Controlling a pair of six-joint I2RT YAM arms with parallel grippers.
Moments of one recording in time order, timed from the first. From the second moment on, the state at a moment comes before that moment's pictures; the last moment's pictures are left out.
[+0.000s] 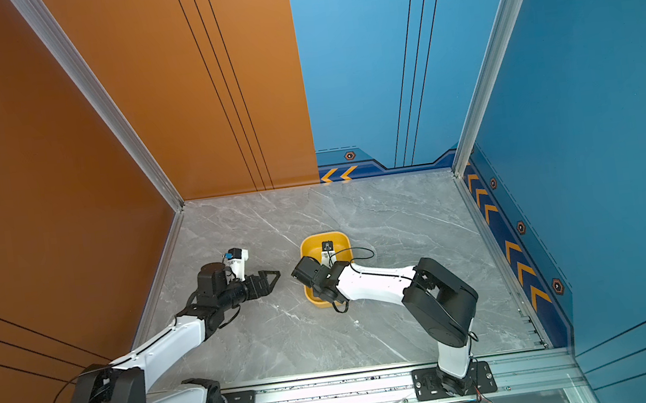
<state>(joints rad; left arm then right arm) -0.21 1.22 0.46 0.15 0.43 -0.44 0.94 1.80 1.18 -0.54 0.45 0.89</state>
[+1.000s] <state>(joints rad) -0.22 1.26 0.47 0.15 0.43 -0.43 0.90 1.91 1.22 -0.54 0.38 0.89</state>
